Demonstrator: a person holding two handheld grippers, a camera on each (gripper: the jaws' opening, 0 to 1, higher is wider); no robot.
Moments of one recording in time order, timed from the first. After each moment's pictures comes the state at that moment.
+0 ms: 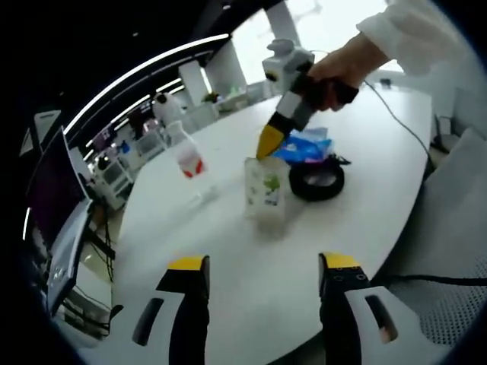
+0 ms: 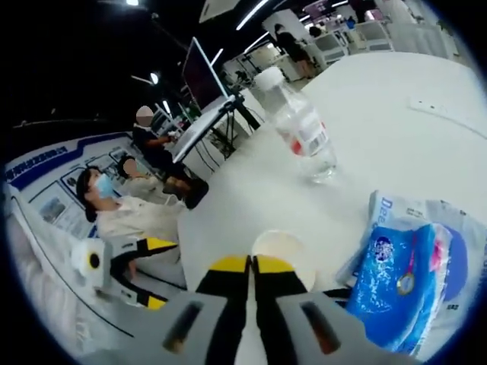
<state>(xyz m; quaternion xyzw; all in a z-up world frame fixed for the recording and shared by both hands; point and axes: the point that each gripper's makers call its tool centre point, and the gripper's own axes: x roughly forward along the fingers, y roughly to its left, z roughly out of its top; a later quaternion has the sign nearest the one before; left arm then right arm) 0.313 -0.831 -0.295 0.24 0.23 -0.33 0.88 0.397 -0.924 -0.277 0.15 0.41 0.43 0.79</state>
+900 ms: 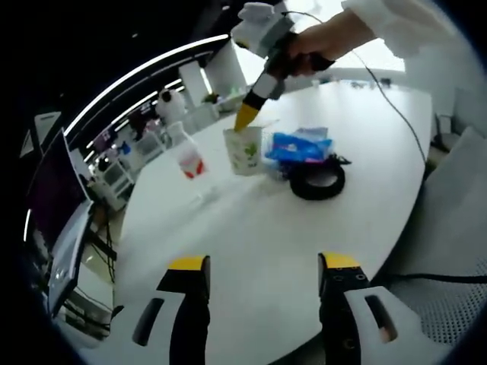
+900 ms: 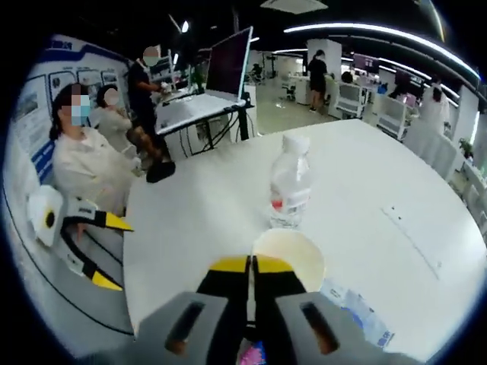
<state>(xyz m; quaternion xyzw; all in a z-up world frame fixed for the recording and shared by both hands) 0.313 -0.830 -0.295 0.24 0.23 -0.33 0.88 0.460 -0.940 -0.248 -0.15 0.33 0.39 0.85</state>
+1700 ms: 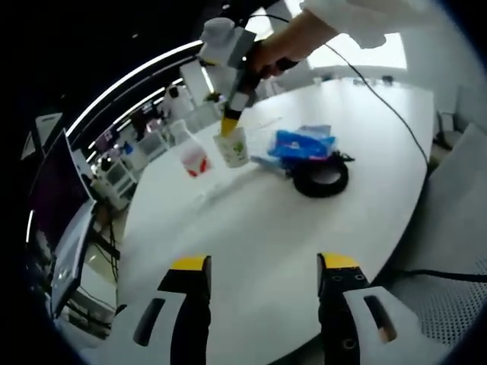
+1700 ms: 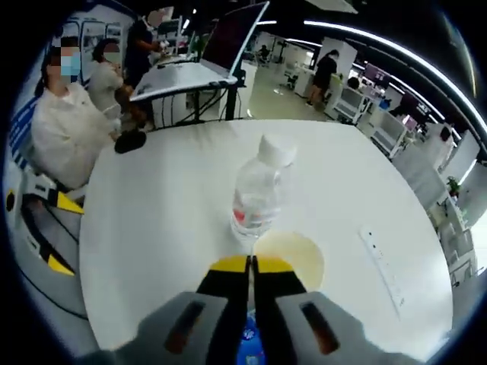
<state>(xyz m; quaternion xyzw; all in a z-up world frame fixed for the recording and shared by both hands) 0.314 -0.825 -0.294 0.25 0.23 -0.32 0.88 0.503 -0.932 -0.261 -0.26 0.34 0.37 0.83</state>
